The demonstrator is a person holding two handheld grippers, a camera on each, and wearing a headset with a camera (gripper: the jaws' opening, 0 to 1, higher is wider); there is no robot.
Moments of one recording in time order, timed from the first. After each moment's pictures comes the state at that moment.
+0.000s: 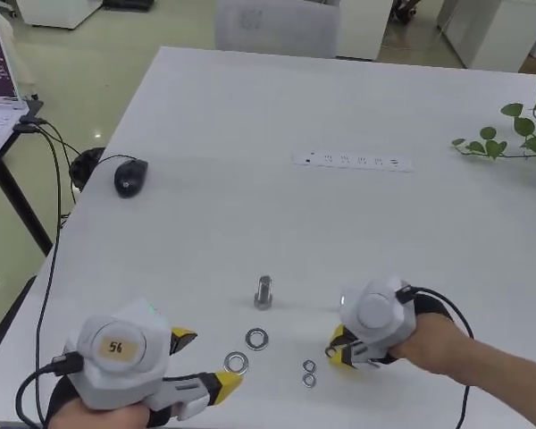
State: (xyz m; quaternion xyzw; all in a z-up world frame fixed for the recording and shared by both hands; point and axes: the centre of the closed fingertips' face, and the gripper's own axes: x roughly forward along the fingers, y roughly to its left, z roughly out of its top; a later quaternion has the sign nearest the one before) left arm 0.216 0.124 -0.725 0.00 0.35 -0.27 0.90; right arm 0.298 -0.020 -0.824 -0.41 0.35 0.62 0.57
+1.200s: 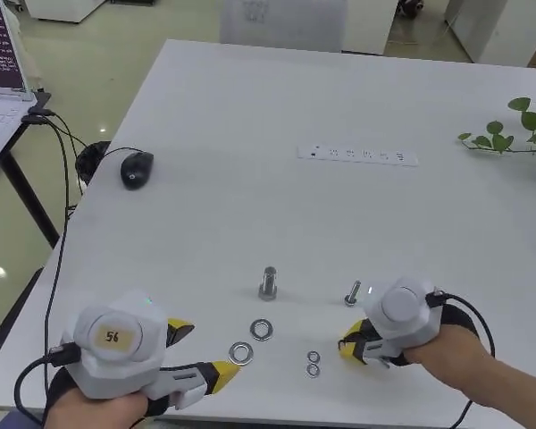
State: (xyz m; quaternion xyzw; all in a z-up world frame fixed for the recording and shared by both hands) left arm 0.211 0.134 -0.726 -0.01 0.35 -0.25 0.90; right arm 0.300 -0.034 -0.819 -0.31 0.38 0.57 0.65
